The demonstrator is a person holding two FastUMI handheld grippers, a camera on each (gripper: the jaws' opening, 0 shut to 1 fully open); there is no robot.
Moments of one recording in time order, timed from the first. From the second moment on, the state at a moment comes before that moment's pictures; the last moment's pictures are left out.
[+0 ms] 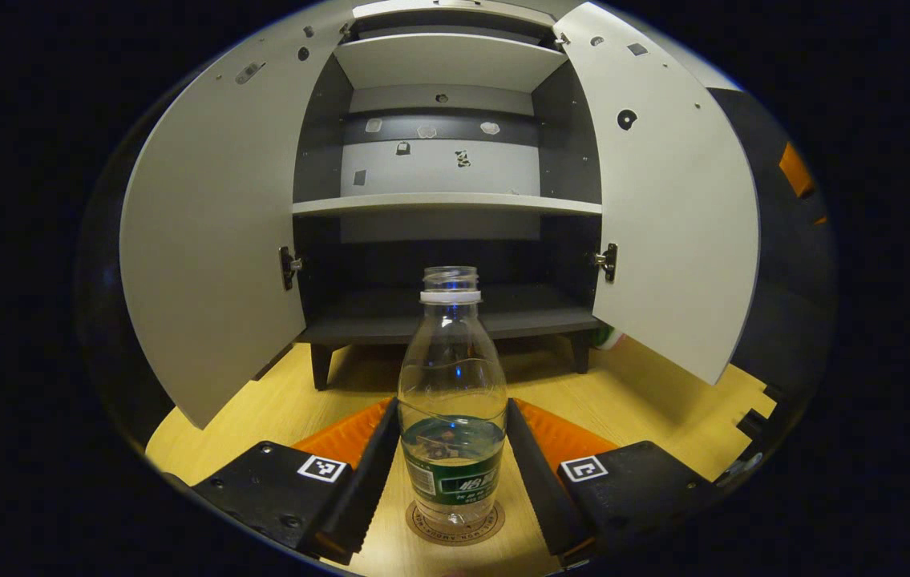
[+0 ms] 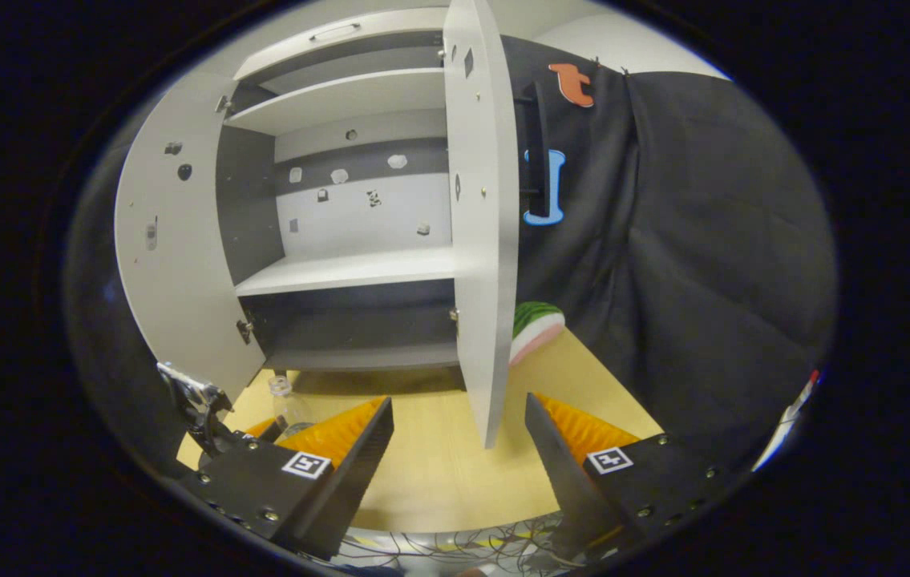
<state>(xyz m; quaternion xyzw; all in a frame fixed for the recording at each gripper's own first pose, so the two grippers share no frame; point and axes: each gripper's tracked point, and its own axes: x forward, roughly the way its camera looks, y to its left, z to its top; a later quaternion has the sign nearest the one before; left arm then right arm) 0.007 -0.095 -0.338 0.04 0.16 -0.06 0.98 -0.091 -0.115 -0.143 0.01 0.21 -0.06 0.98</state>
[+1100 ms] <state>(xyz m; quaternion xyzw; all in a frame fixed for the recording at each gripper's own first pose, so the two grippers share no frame) -0.017 -0.087 -0.343 0.03 0.18 -0.03 0.98 -0.097 -0.106 -0.177 0.04 0.25 -0.04 0.97</state>
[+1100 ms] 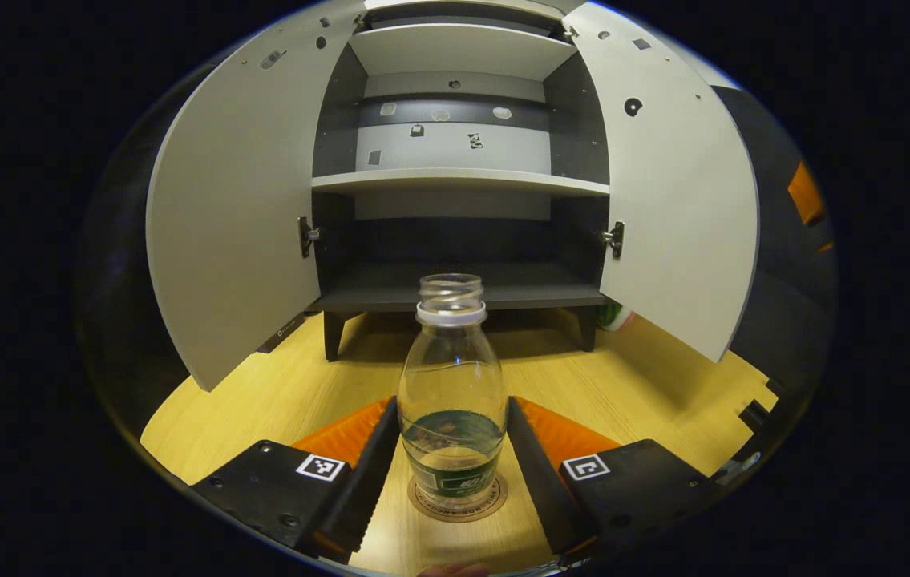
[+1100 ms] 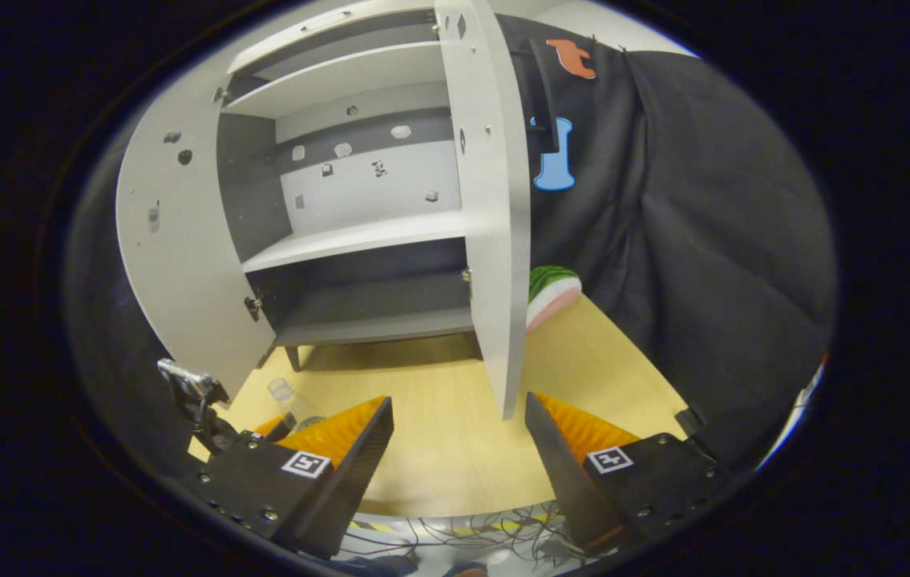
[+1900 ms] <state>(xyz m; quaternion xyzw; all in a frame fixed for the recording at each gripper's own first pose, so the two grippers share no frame) -0.013 -0.094 -0.253 0.06 0.11 -0.04 0.99 -0.090 -0.116 -0.137 0.07 0.19 -0.03 0.98</state>
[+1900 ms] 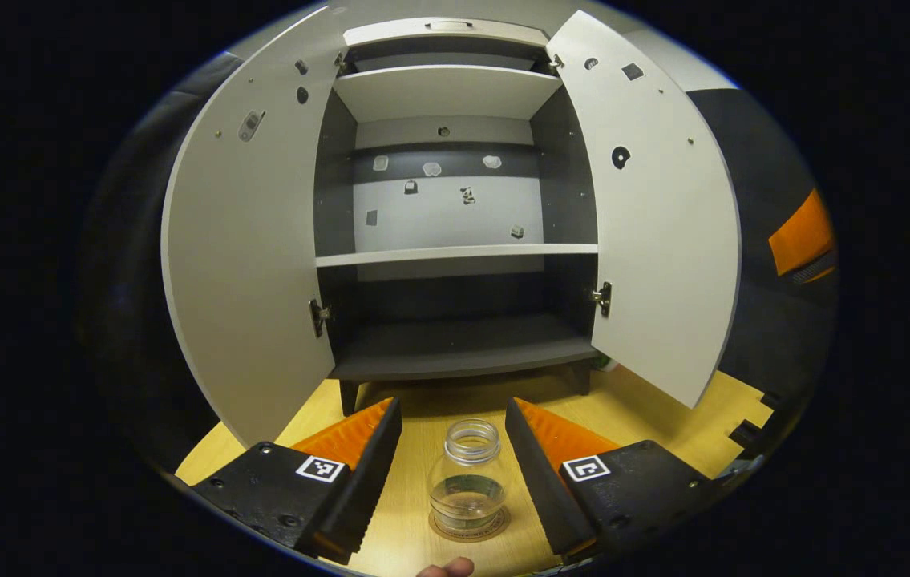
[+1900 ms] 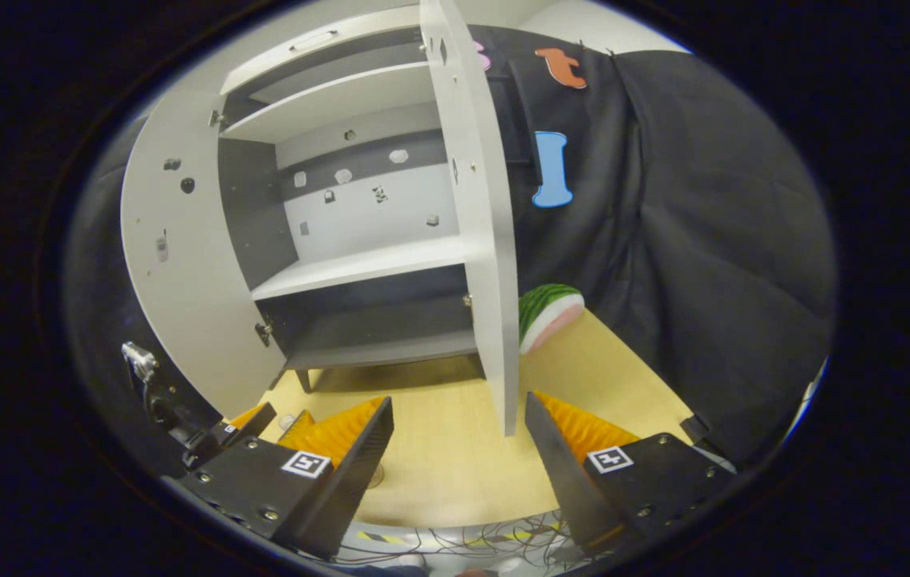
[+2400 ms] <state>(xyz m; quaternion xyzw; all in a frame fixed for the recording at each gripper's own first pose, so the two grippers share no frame) 0.007 -0.101 -0.145 0.05 0.06 -0.04 1.00 -0.064 -0.182 -0.033 0.05 0.09 -0.06 0.99</state>
